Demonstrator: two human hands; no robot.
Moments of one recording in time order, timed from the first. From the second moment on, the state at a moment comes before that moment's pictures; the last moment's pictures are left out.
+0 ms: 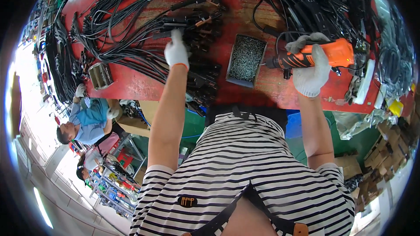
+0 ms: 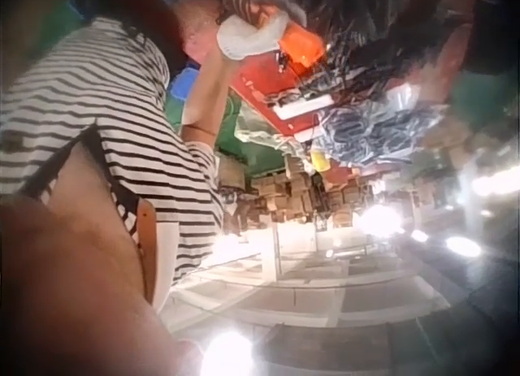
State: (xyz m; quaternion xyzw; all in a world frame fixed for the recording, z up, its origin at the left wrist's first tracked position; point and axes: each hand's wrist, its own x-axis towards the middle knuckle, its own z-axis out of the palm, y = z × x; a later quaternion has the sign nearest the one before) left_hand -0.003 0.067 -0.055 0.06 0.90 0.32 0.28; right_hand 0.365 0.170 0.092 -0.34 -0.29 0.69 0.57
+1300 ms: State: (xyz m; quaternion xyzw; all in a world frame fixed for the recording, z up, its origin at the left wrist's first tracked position) left_hand -0.028 0.035 -0.004 -0.21 0.46 0.67 0.54; right_hand 0.216 0.120 0.033 -0.29 -0.24 0.93 0.00
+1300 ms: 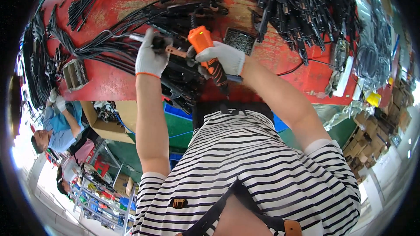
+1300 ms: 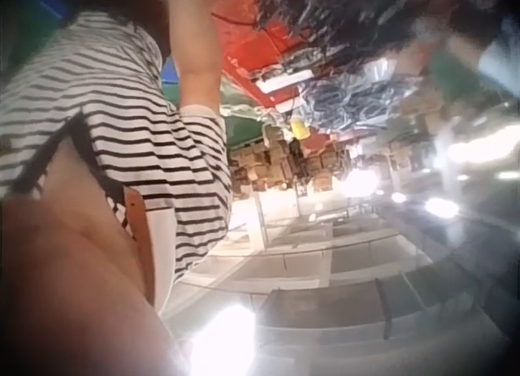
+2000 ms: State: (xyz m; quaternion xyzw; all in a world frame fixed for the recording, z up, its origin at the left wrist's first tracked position) left_hand -0.016 0.009 -0.006 -0.17 0.22 0.74 0.61; right_hand 0.206 0.114 0.070 -0.32 -0.12 0.94 0.06
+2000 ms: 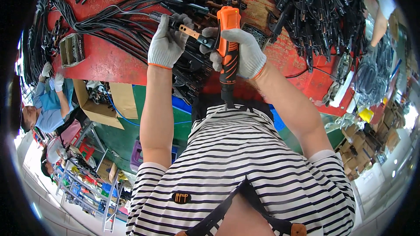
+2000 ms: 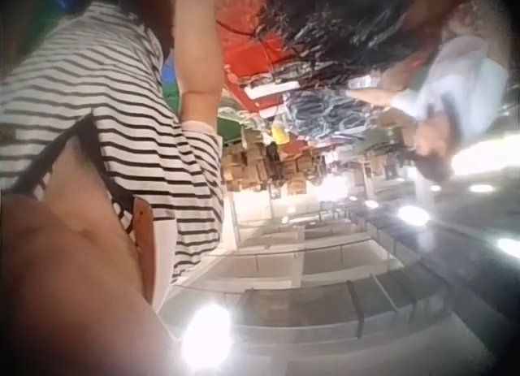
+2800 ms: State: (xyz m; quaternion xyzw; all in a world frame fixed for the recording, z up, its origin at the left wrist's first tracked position) left_hand 0.056 0.013 0.043 -0.21 0.32 0.69 0.61; right_hand 0.207 0.111 0.076 -0.32 -0.08 0.94 0.09
